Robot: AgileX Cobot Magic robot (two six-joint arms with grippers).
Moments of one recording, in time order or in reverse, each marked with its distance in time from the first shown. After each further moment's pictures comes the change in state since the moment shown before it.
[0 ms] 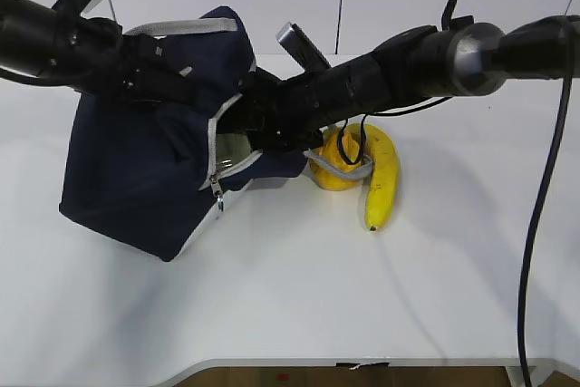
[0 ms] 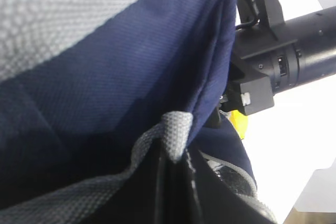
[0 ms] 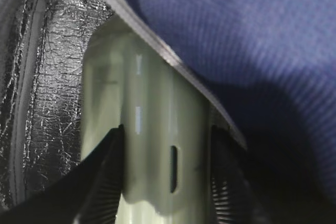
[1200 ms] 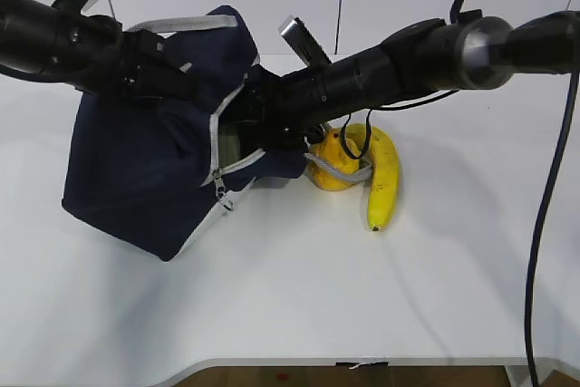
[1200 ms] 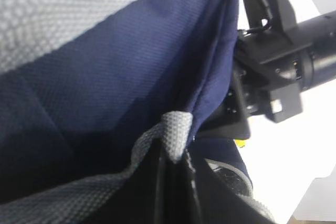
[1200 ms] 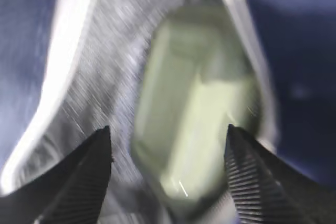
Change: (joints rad) left arm 0.000 0.000 0.000 -0.021 -0.018 0.000; right arm -0.028 0.000 -0.023 -0.007 0.103 -0.015
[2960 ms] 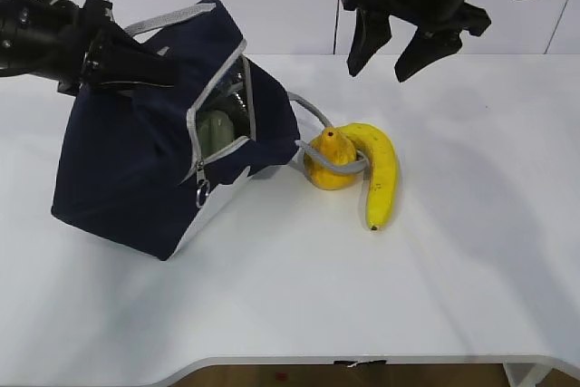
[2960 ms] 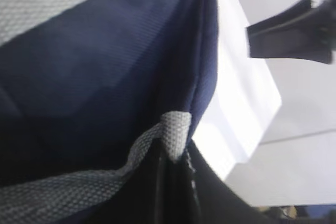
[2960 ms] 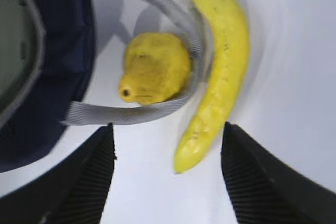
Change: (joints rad) left arm 0.119 0.000 0.000 -0.112 0.279 -0.003; right arm -0.043 -0.325 -0.185 -1.098 0.345 0.845
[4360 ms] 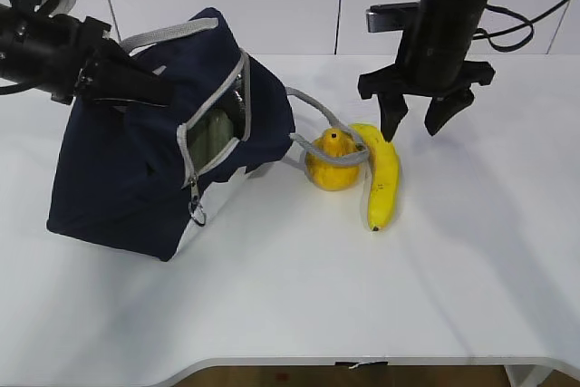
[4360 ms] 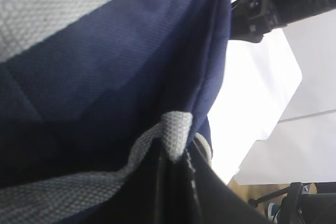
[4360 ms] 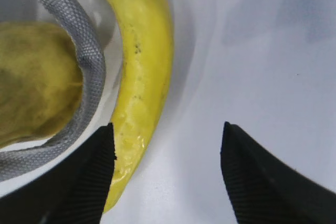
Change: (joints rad) left arm 0.000 0.000 0.000 0.099 0.008 -0.002; right arm 0.000 0.168 0.018 -0.266 -0.004 0.021
